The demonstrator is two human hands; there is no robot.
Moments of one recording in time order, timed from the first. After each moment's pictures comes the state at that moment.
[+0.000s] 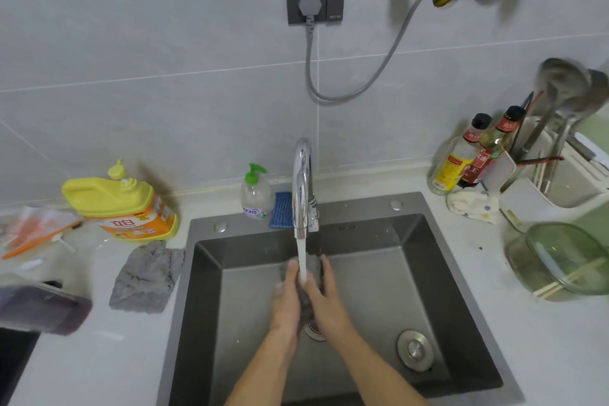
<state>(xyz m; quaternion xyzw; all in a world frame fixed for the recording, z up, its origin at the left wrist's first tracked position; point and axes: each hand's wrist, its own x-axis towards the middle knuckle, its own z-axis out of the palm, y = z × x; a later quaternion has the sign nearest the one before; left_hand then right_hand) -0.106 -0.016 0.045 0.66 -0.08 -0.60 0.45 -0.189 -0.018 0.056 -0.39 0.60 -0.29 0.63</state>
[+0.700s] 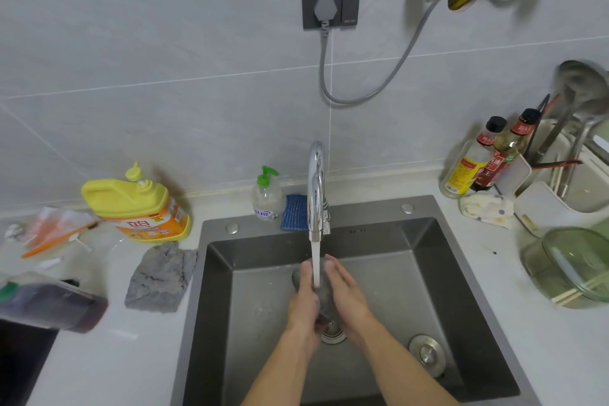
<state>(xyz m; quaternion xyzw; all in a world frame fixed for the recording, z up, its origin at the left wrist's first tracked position) -0.114 -0.016 0.068 0.61 0.01 -0.65 0.45 -0.195 -0.038 0.056 -0.29 0.57 -0.35 0.68</state>
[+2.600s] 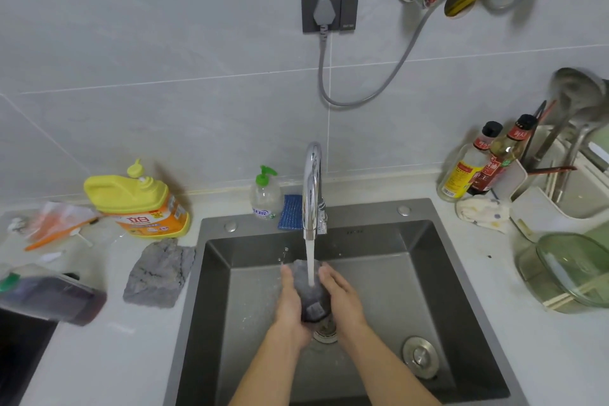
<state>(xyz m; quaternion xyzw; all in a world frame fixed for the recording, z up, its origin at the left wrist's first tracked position) -0.105 -0.017 0.077 0.57 0.11 -0.68 0.45 -0.193 -0.031 0.050 -0.17 0.56 -0.41 0.70</state>
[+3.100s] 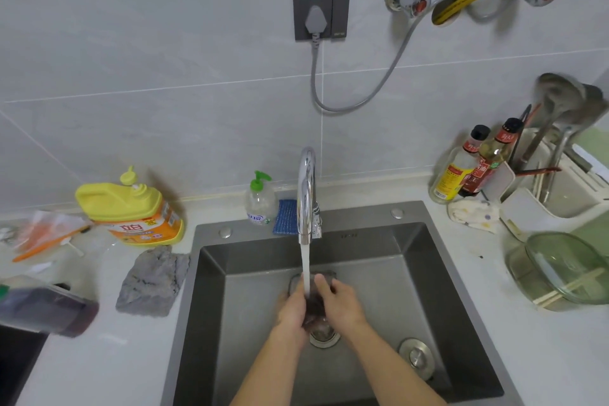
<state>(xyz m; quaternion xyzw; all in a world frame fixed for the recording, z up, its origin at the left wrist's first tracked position) -0.112 -0.022 0.064 0.64 0.04 -0.63 0.43 -0.206 -0.033 0.069 -0.44 0.66 -0.24 0.56</state>
